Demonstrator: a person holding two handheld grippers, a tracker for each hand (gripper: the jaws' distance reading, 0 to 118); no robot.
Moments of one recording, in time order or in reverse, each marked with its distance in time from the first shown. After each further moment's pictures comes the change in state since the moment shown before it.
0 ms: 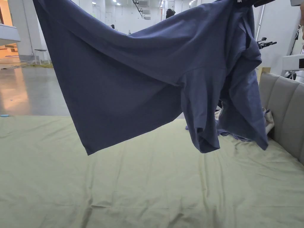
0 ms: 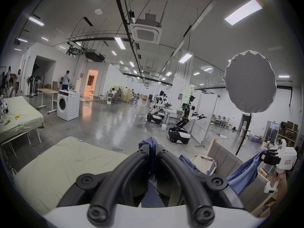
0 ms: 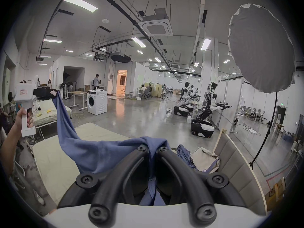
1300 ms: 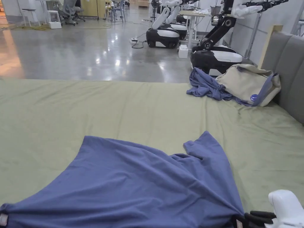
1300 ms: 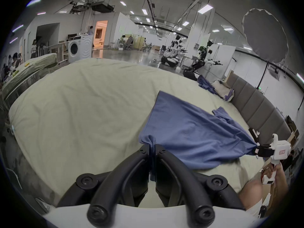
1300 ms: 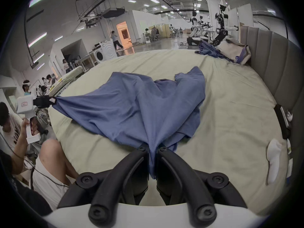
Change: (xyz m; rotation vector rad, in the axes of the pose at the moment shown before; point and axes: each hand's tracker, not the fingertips) left arm -0.082 -0.468 0.172 -0.531 0.110 0.065; right arm -0.066 -0.482 0.058 -0.563 0.202 -0.226
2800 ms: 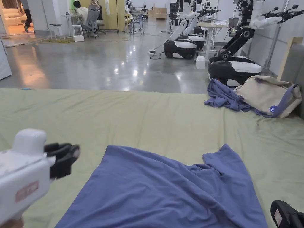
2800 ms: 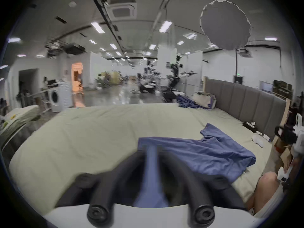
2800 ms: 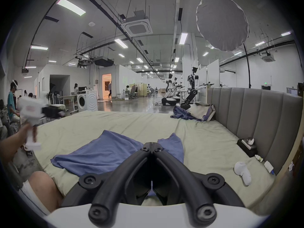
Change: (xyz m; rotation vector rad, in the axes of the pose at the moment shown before) left arm 0.039 0.112 -0.061 0.269 -0.189 -0.335; right arm -0.112 -0.023 0.073 0.616 -0.308 0.049
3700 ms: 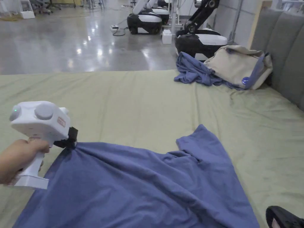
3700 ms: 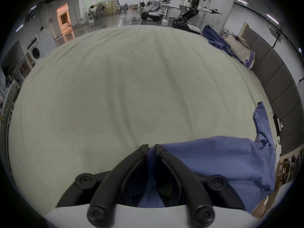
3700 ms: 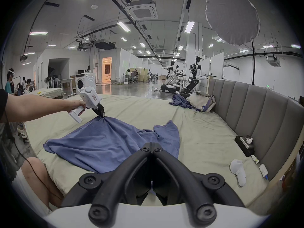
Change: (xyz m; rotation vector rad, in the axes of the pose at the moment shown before) left arm -0.034 0.004 -0.332 -0.683 0.031 0.118; right arm 0.018 -0.008 -0.020 -0.147 -0.014 0.073
